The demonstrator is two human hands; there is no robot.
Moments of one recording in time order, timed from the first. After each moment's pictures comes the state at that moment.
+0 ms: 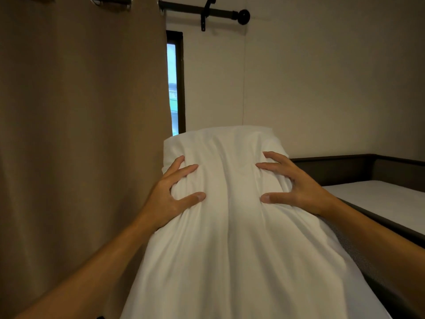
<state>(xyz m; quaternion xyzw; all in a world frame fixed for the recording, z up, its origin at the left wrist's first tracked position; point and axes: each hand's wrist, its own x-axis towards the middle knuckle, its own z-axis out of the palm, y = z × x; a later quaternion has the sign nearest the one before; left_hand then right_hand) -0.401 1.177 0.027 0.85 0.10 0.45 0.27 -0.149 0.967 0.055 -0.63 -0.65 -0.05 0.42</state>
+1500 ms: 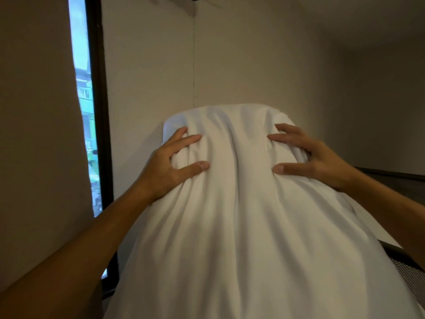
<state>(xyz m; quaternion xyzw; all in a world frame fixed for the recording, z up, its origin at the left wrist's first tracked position) -0.172 1.353 0.106 0.84 -0.11 0.44 0.31 -0.039 1.052 0.135 -0.75 -0.51 -0.17 0.39</state>
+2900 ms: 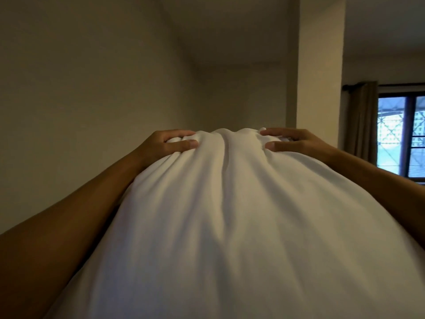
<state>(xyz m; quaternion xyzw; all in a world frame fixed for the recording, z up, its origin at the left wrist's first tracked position) 0.340 1.226 0.188 0.78 -0.40 0.13 0.46 0.230 0.903 0.185 -0.85 -0.11 -0.22 0.47</state>
